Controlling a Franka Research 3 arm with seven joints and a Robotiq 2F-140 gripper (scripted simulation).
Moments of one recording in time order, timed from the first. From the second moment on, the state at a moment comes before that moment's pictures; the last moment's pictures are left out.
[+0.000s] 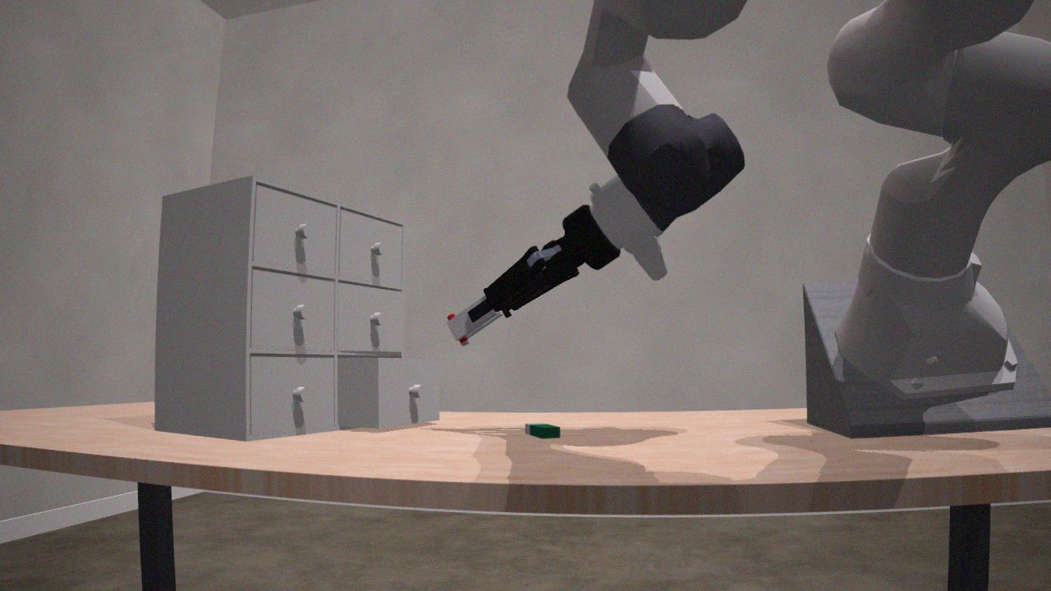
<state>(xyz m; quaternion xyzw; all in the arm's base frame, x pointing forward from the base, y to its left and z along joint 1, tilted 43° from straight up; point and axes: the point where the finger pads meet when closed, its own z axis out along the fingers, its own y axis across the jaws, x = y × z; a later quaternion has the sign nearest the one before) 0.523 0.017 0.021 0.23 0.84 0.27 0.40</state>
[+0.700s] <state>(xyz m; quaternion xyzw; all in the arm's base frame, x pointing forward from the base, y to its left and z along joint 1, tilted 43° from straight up) 0.599 0.011 0.009 0.23 0.84 0.27 0.41</state>
